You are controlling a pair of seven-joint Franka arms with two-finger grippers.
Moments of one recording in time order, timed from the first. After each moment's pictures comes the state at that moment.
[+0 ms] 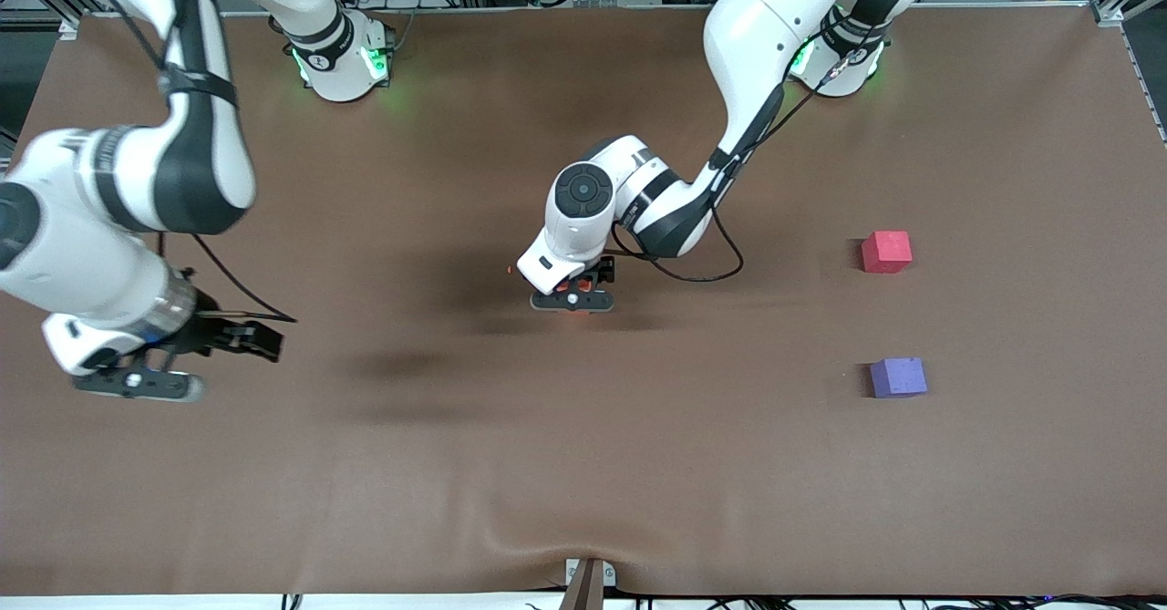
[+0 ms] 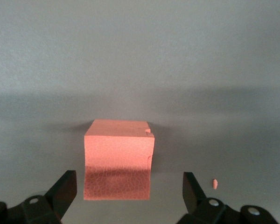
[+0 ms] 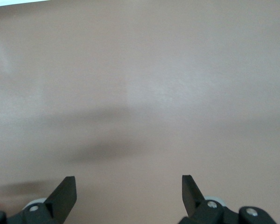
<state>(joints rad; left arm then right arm) -0.71 0.84 -0.16 -1.35 0.03 2.25 -0.82 0.50 0.40 -0.50 -1.49 0.19 1.90 0.09</state>
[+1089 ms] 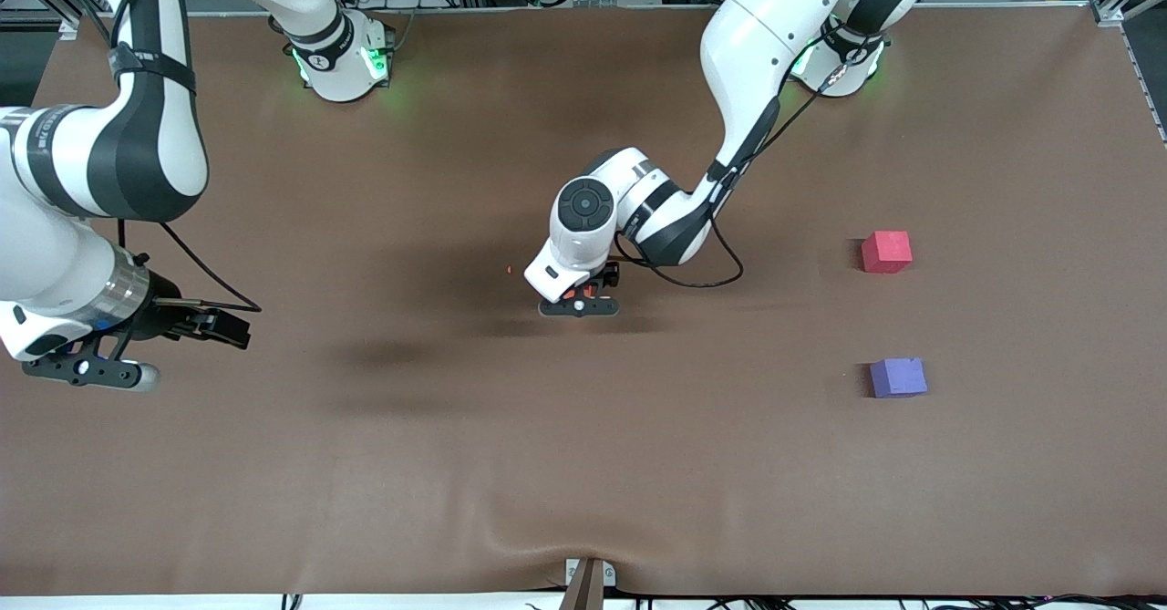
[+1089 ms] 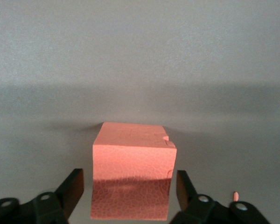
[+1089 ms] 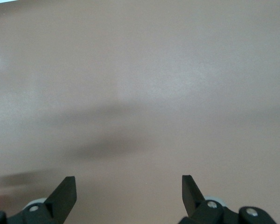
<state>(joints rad) -0.71 0.87 -0.15 -1.35 0.03 2.25 -0.84 0.48 0.37 -0.51 -1.49 0.19 1.85 0.09</state>
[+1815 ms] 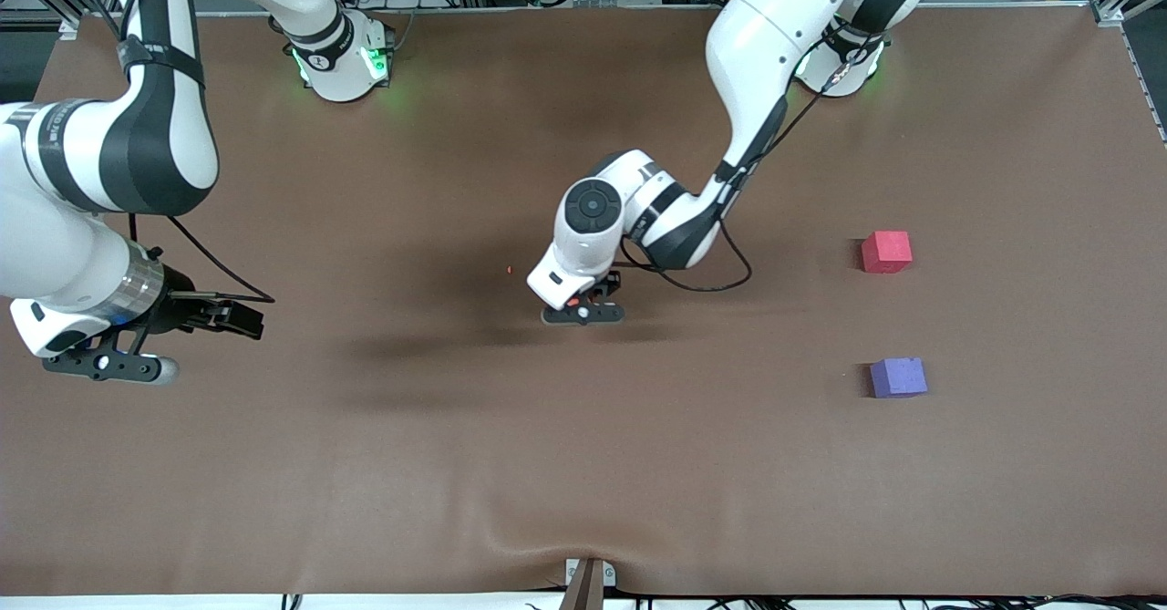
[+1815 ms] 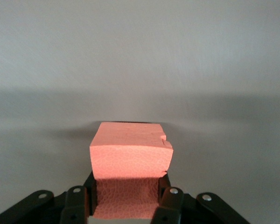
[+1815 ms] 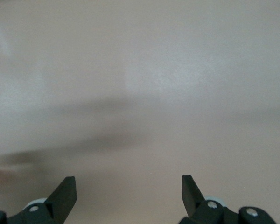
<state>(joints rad) -0.67 0.84 -0.13 -1.32 0.03 2.24 -0.84 0.50 0.37 -0.50 -1.47 0.19 1.79 0.09</state>
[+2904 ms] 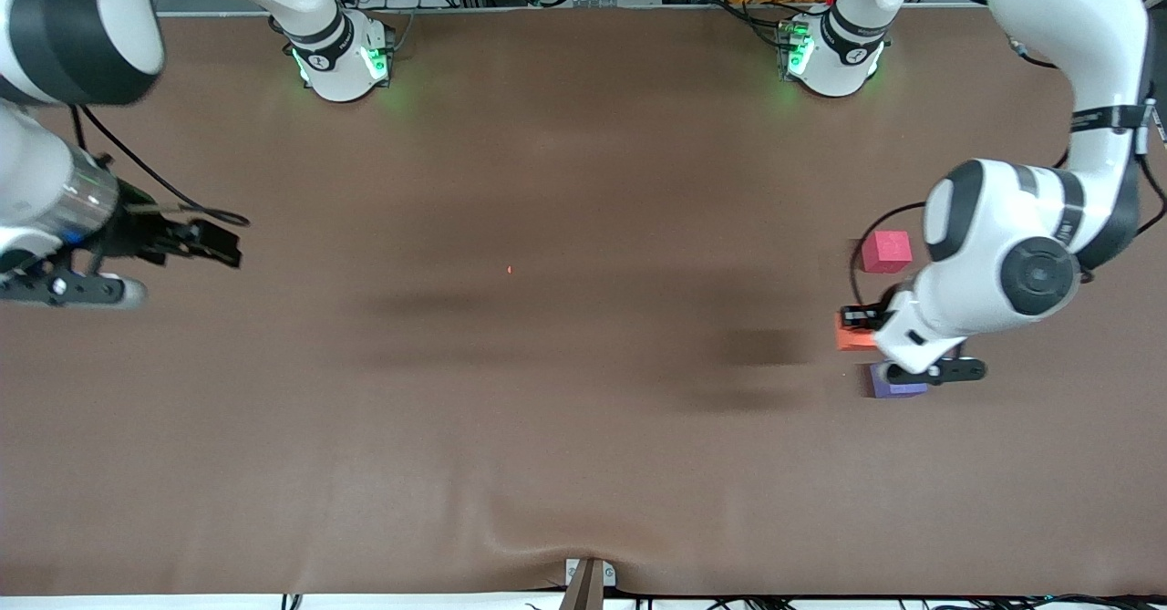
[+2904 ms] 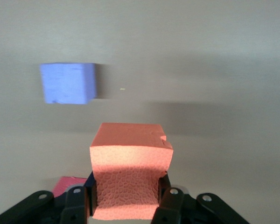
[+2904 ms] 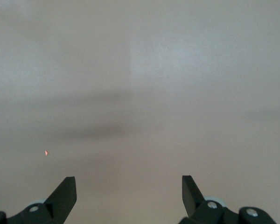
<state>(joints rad) -0.03 0.42 -0.12 -1.66 0.03 1.94 -0.20 0.53 0.19 -0.50 -1.45 0.11 1.53 0.09</state>
